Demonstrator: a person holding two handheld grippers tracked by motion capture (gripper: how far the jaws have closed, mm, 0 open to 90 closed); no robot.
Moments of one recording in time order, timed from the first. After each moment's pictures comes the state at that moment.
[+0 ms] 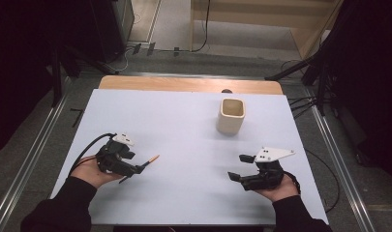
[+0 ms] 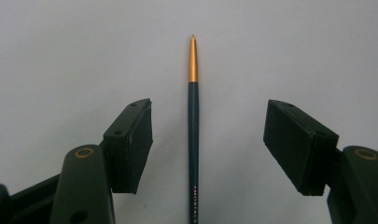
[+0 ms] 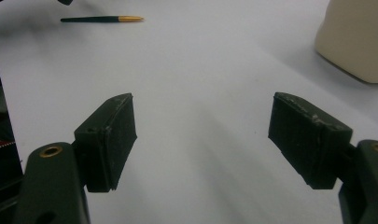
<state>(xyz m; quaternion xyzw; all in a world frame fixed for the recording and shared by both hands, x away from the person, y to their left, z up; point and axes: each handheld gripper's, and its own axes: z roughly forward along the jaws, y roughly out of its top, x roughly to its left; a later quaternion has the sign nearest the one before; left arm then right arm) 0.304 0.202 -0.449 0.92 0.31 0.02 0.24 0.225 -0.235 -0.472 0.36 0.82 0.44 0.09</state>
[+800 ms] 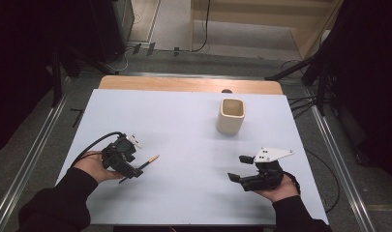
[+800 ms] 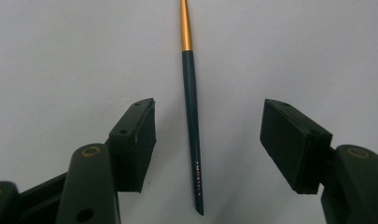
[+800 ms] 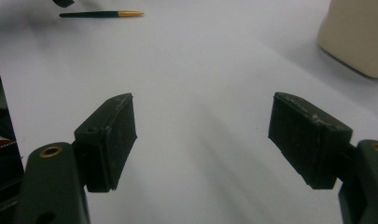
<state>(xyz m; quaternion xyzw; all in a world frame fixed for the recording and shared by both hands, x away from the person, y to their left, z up) 0.310 0.186 -0.448 0.95 0.27 0.01 0.14 0.225 -0.235 -0.472 0.36 0.82 0.43 0.08</state>
